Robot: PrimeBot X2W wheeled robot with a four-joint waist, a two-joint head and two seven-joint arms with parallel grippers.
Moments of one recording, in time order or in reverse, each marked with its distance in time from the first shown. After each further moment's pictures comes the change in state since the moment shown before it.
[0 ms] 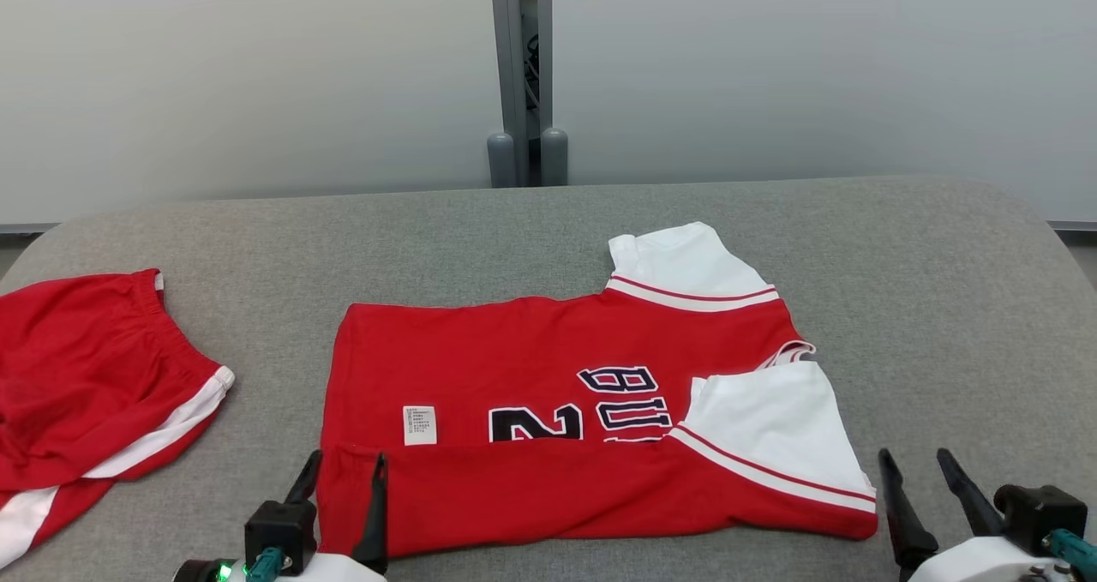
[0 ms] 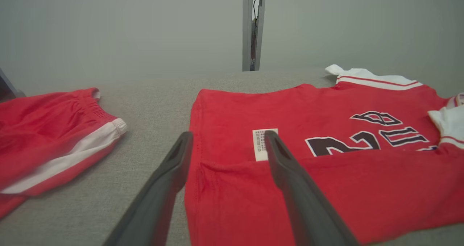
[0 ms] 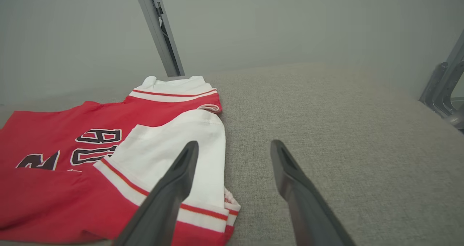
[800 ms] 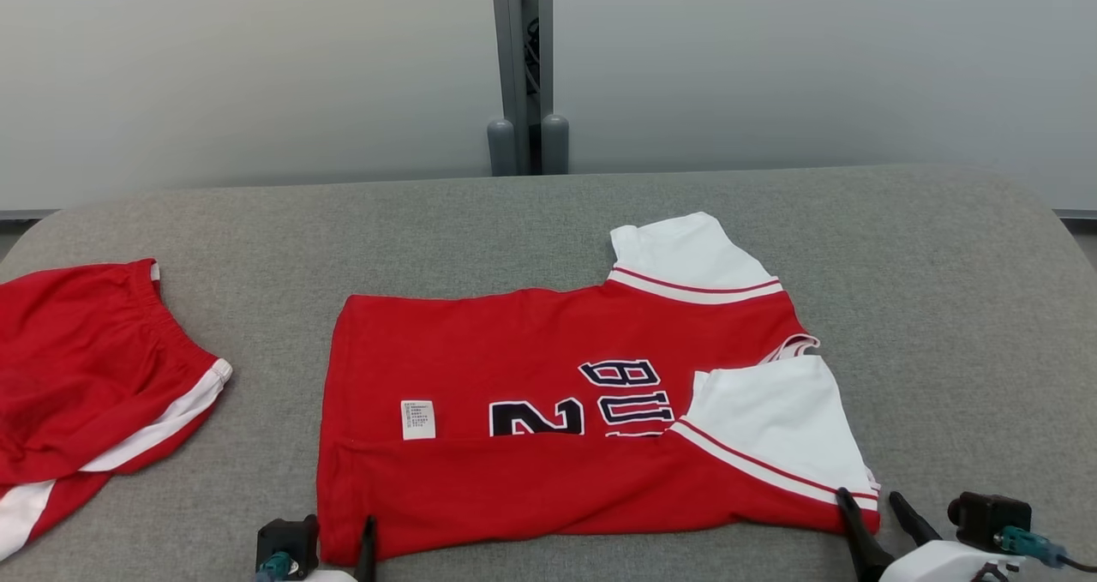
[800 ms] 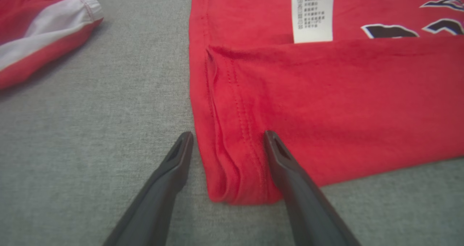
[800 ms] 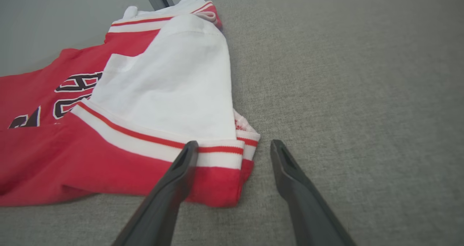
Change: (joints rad) left arm -0.151 -0.033 -0.001 0.487 -0.011 -0.040 -0.004; right arm -0.131 -0.033 0.268 0.312 0.301 0.000 0.000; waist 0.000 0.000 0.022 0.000
